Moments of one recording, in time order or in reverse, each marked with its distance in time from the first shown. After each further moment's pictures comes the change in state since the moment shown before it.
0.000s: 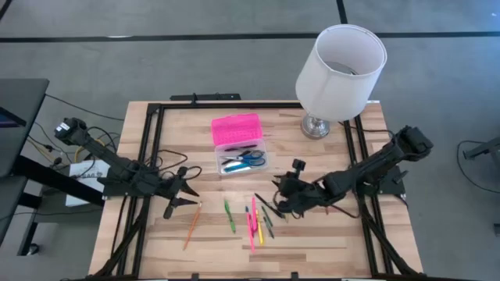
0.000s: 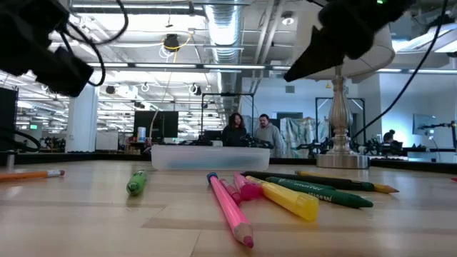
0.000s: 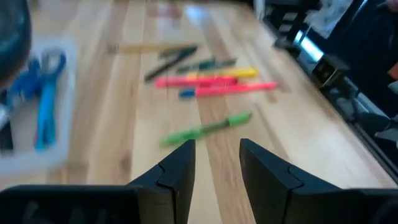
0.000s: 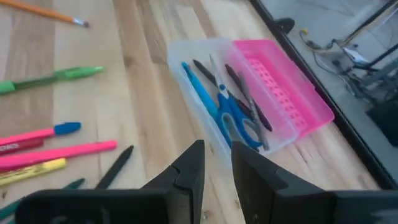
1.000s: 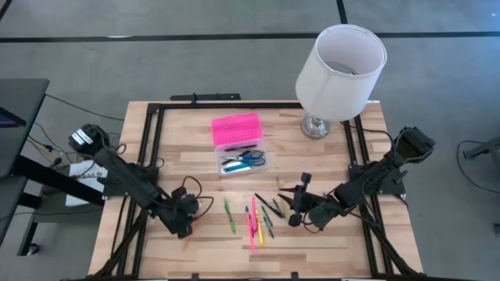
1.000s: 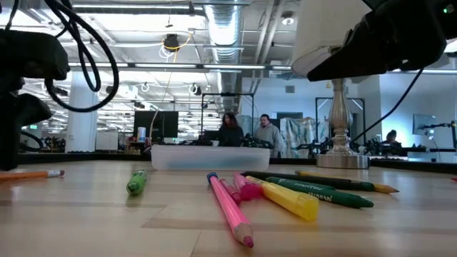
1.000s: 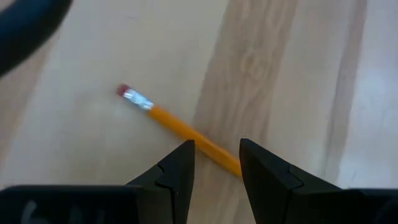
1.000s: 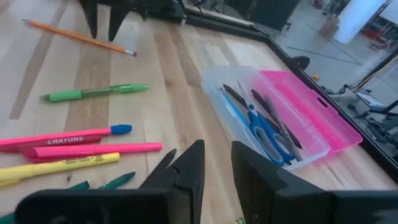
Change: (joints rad) left arm -0.169 0.737 0.360 -0.337 0.018 -0.695; right arm 0.171 -0.011 -0.235 0.432 0.105 -0.079
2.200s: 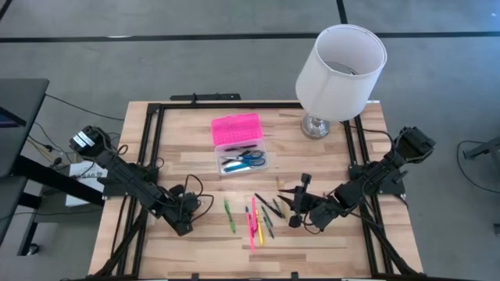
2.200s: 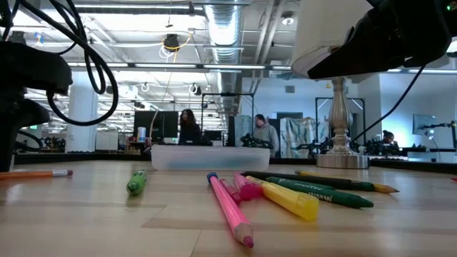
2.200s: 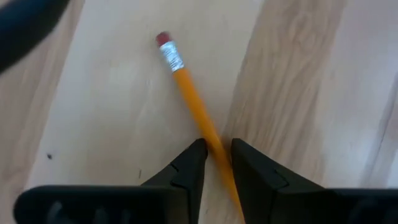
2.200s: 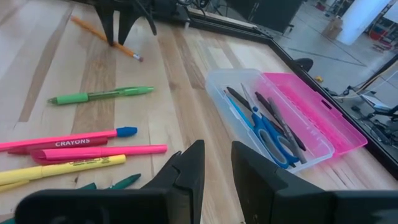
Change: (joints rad) left arm 0.031 0.052 0.017 -0.194 0.095 0.003; right arm 0.004 0.001 0.000 0.013 -0.003 -0.002
